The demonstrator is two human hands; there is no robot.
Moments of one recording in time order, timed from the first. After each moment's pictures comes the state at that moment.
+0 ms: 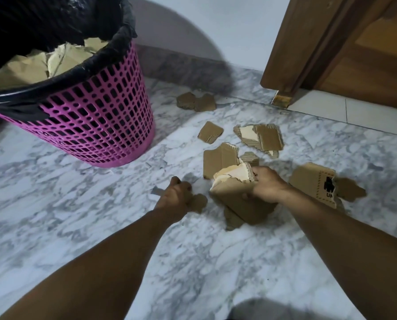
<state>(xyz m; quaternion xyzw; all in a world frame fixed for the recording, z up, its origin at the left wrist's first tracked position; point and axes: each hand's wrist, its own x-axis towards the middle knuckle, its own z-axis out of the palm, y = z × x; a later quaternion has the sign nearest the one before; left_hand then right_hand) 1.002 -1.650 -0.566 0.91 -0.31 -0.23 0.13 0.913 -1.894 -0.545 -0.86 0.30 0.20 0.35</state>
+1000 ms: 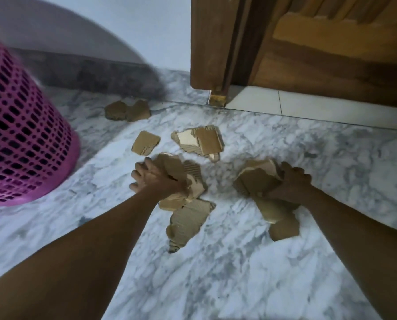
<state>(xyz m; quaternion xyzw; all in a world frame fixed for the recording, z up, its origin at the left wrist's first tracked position) 1.008 -1.808 -0.561 0.96 -0.05 -0.26 0.11 0.808 -2.049 -0.545 -0.81 0.50 0.23 0.22</state>
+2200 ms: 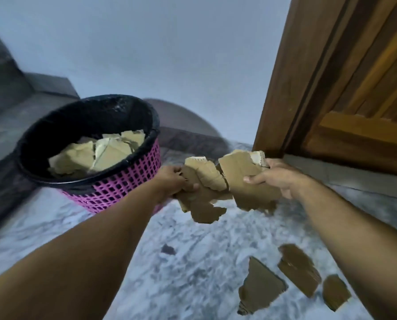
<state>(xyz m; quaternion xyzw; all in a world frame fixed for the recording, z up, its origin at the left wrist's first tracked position) 1.092 -1.693 -0.364 0.78 -0.03 -0.36 0.52 0.970 -1.923 -0.363 -0.75 0.35 0.05 0.56</state>
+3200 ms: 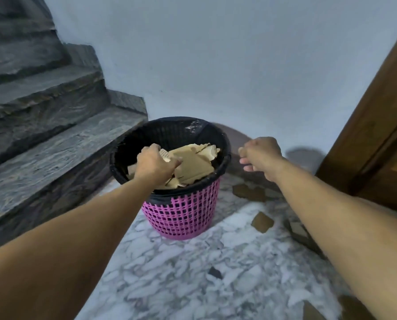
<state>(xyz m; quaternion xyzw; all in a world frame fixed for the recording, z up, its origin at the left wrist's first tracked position) 1.185 -1.532 -0.294 0.96 -0.02 0.03 0.29 1.125 -1.767 -0.272 -0.76 0.30 -0.06 0.57</state>
